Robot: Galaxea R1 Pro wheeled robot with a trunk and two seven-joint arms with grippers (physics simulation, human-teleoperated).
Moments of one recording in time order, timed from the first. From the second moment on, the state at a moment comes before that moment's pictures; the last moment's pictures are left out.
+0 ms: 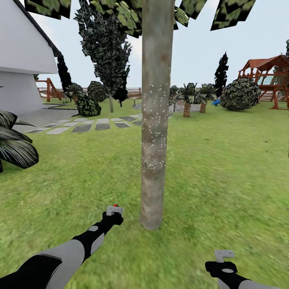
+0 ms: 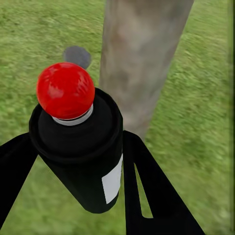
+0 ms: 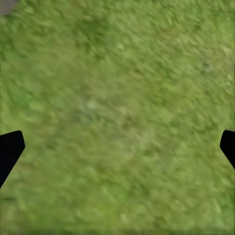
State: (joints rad) left arm -0.83 -0.06 -0.16 -0.03 0.14 -0.34 -0.20; right arm -0.63 -0.11 0.17 0.06 -0.12 -0.14 -0.17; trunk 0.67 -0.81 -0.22
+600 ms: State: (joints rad) left arm -0.83 -0.06 -0.16 -0.03 0.14 -0.34 -0.20; right arm -0.63 -0.11 0.17 0.06 -0.12 -0.13 -0.17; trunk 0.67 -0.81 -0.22
